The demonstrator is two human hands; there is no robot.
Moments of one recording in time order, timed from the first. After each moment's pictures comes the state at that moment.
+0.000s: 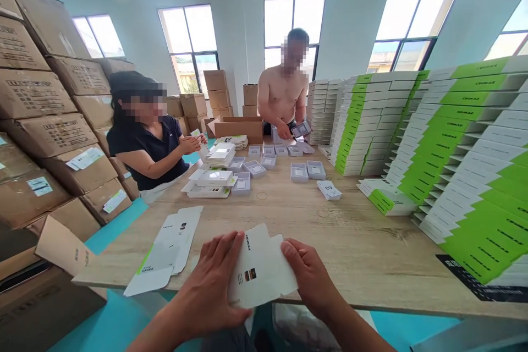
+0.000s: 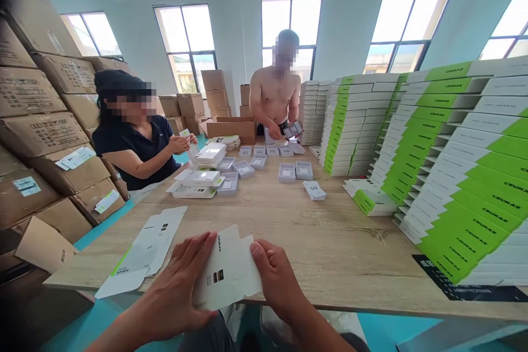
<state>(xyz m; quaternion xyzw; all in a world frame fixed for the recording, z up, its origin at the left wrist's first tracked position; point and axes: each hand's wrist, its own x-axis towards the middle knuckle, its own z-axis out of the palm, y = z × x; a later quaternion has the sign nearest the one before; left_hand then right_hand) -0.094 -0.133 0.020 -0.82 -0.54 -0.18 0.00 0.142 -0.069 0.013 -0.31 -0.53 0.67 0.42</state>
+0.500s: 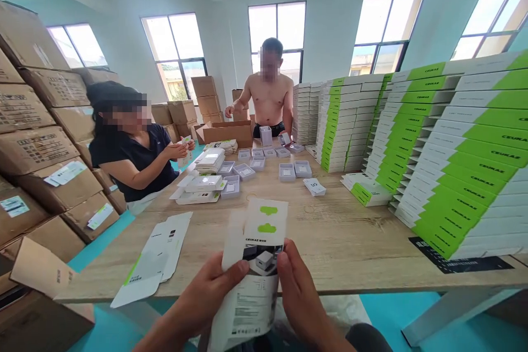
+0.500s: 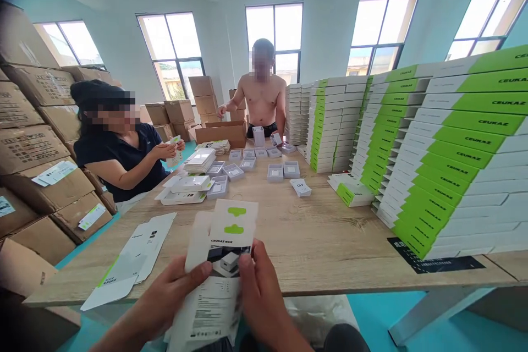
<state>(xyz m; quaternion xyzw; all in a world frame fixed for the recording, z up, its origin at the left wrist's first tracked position) -0.037 -0.134 0.061 -0.56 -0.51 -0.38 -0.54 0.150 -0.101 0.011 -0.37 -0.53 0.52 0.55</state>
